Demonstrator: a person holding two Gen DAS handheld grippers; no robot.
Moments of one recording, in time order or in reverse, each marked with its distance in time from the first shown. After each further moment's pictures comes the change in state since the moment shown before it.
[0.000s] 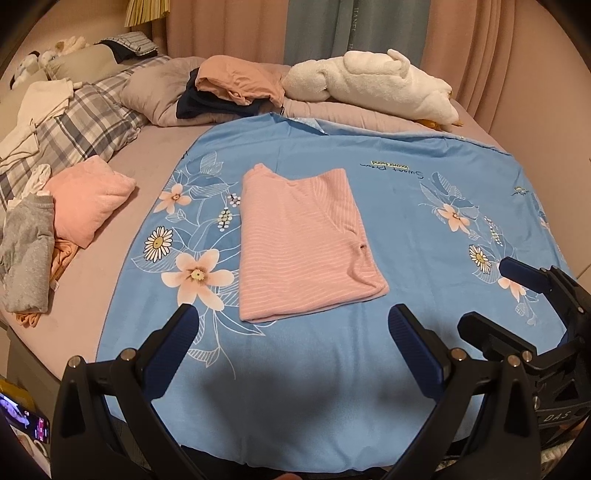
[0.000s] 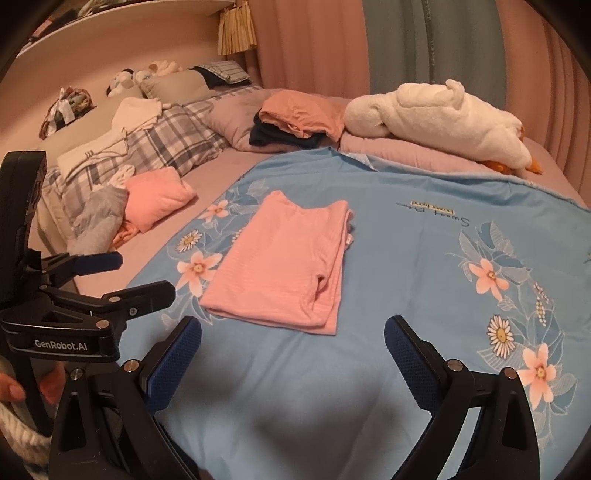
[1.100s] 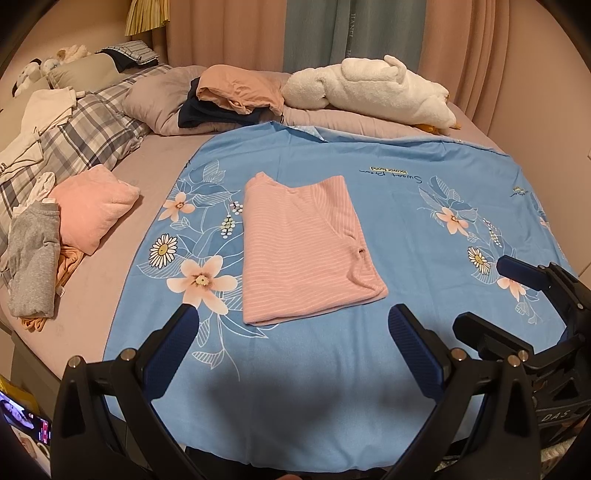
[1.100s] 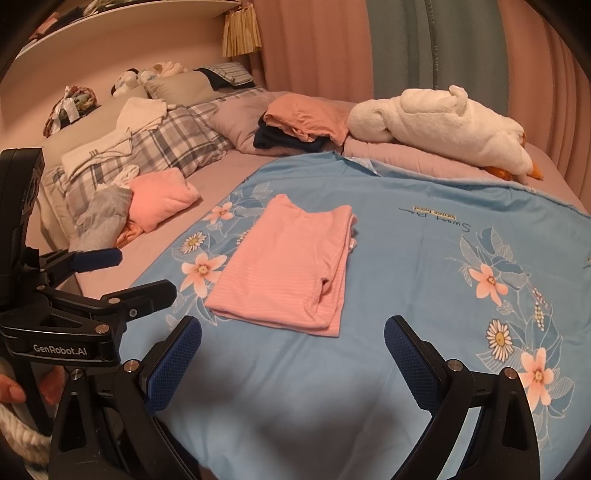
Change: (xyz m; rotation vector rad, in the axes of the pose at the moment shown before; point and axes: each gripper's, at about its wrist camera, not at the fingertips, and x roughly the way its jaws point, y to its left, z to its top) left arm -0.007 -0.001 -0.001 0.010 -0.023 0.008; right arm -0.004 0.004 0.000 -0.006 -0.009 0.002
